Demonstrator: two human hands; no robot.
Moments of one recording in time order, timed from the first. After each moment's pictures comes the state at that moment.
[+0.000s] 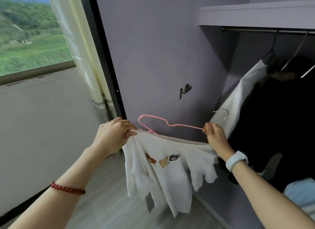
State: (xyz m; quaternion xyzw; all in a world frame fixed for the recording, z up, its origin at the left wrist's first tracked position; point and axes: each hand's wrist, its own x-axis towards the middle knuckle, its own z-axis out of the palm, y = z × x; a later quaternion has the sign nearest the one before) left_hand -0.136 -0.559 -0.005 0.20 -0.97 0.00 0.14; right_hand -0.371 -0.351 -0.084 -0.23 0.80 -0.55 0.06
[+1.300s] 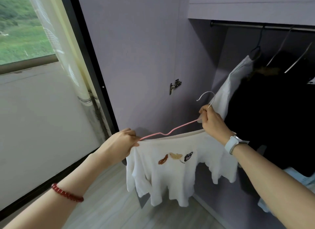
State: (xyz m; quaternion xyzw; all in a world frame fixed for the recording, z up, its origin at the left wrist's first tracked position) left_hand -0.159 -0.551 -0.050 -0.03 -0.99 0.01 0.14; right_hand -0.383 -0.330 -0.040 -0.34 0.87 -0.36 0.01
